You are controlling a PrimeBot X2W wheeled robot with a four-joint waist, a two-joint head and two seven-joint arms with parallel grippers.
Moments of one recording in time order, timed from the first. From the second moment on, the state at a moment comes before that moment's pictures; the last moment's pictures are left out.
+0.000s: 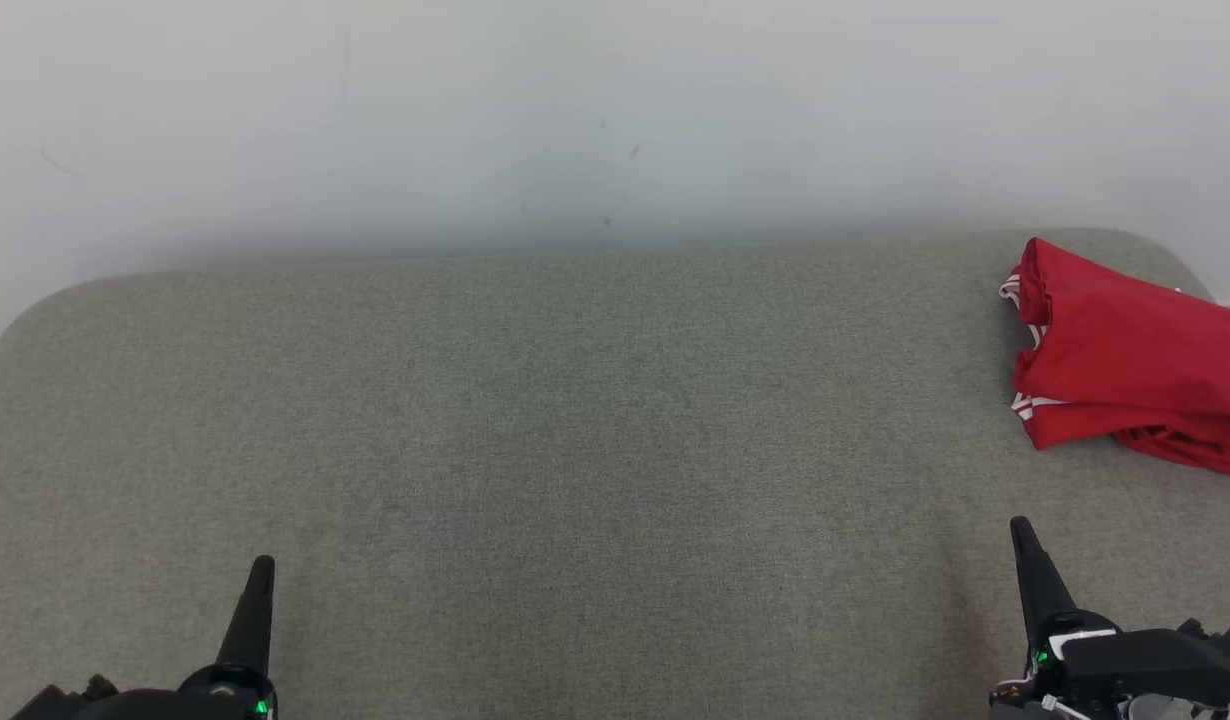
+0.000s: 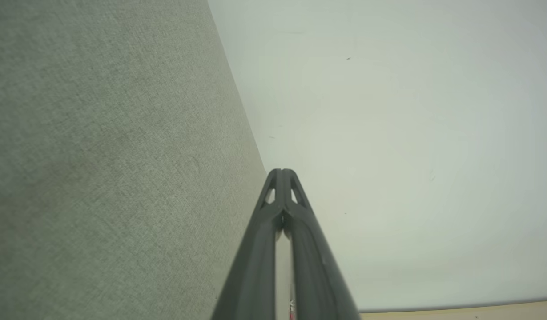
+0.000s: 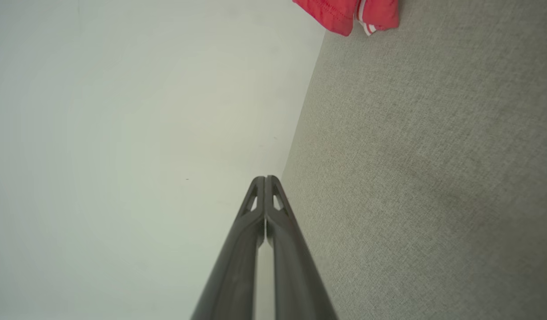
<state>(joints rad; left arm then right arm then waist) -0.07 0.05 0.11 0.23 -1.38 -0.12 0.05 -0.08 -0.07 -0.06 0.25 1.40 0.13 0.04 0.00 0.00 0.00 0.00</state>
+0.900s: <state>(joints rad) -0.10 0.05 0.11 0.24 -1.57 -0.13 0.11 -0.10 -0.07 -0.09 0.25 1.59 0.13 0.09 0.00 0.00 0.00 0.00</state>
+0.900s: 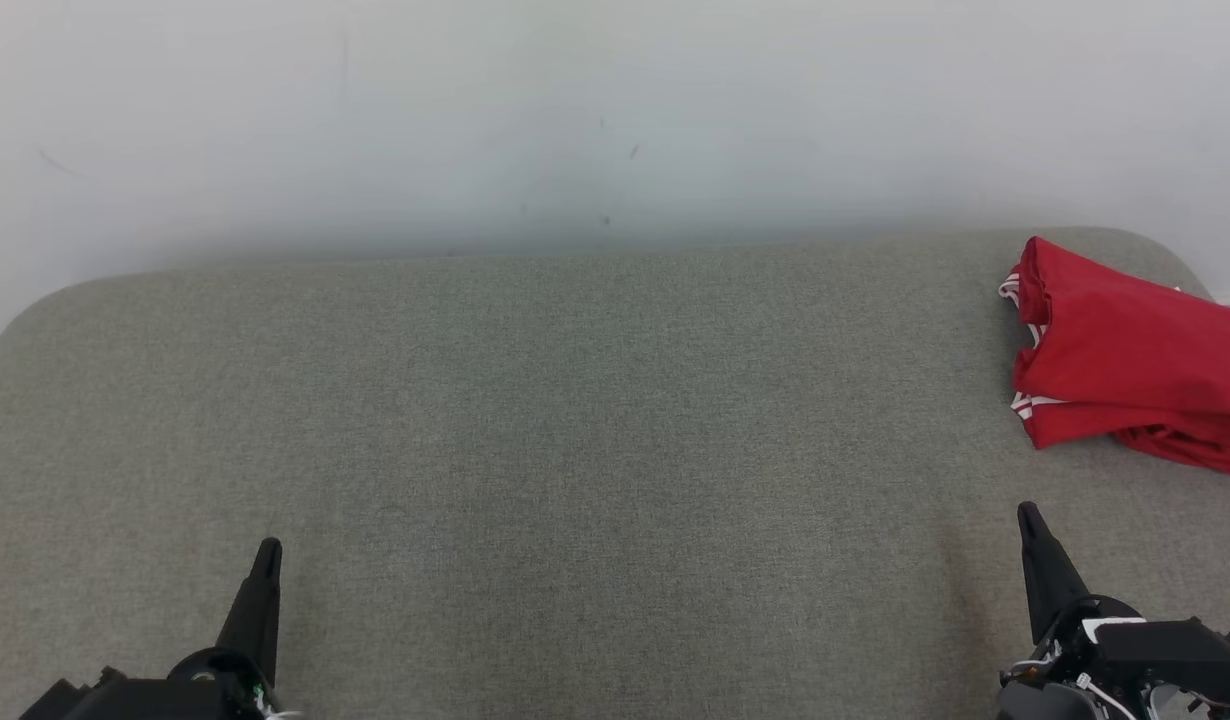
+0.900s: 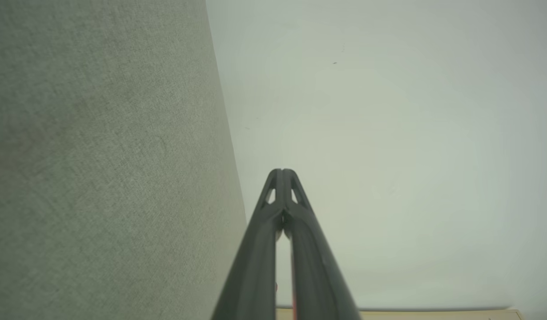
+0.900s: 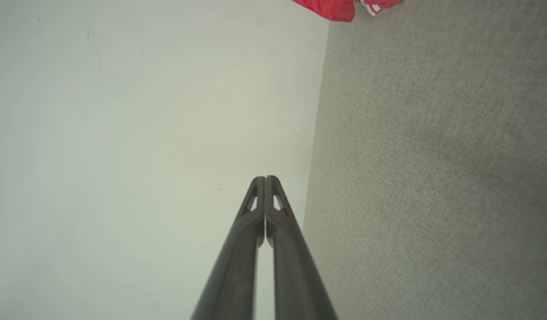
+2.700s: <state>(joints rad) -0.10 0.05 0.11 0.25 -1.61 -0.13 0.11 -0.10 -0.06 -0.10 0.24 1.62 0.13 0.11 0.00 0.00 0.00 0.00</state>
